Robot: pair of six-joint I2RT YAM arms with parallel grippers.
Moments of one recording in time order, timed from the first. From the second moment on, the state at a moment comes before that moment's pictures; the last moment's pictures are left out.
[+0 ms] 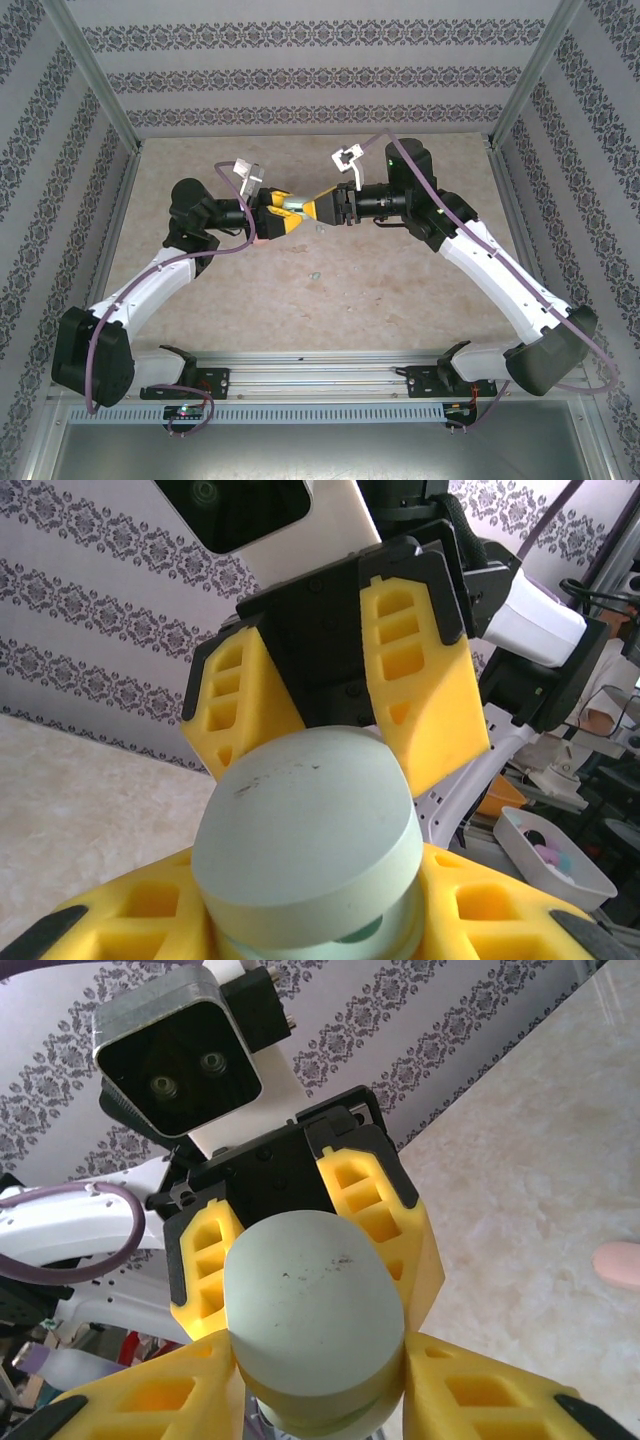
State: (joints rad) left arm -0.32 1.27 0.86 0.68 1.21 -0.58; right arm 0.56 1.32 1.35 -0.38 -0.85 0.46
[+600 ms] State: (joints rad) left arm -0.33 1.28 0.86 0.68 1.25 -0.60; right arm 0.58 1.36 1.37 -0.29 -0.77 0.45
